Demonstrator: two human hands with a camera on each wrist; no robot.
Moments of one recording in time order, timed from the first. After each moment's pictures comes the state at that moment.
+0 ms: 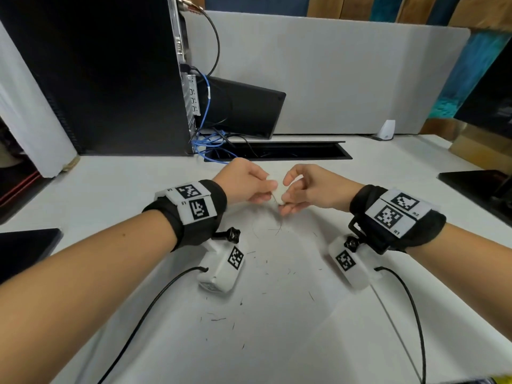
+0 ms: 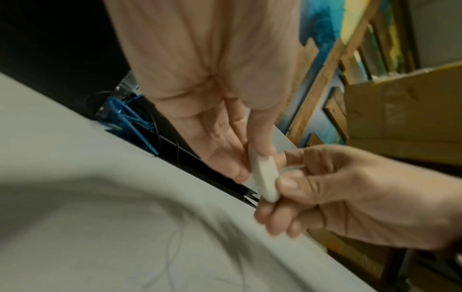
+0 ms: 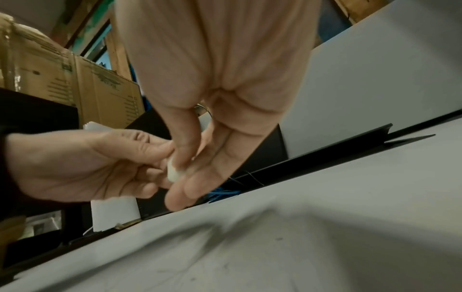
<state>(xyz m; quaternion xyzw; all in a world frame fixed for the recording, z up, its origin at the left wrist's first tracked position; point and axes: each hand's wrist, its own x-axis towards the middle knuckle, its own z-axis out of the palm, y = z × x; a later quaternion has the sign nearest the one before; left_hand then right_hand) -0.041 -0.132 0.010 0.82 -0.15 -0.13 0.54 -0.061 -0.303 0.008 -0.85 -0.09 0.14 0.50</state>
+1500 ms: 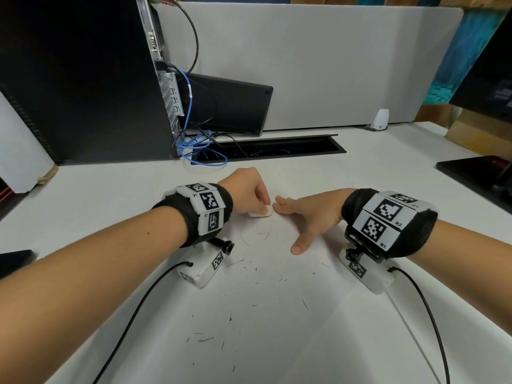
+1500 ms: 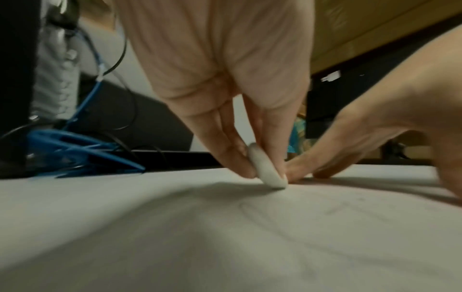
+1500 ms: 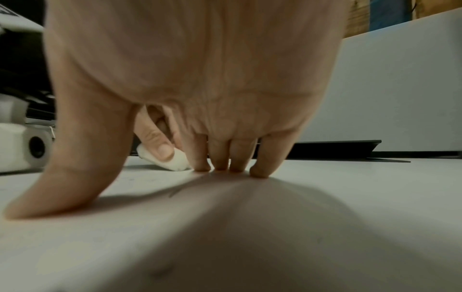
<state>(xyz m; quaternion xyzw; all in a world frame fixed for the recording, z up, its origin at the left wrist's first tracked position) -0.017 -0.154 -0.003 0.93 -0.26 -0.10 0.23 -0.048 -0.322 -0.011 -0.94 -0.13 0.31 0.05</state>
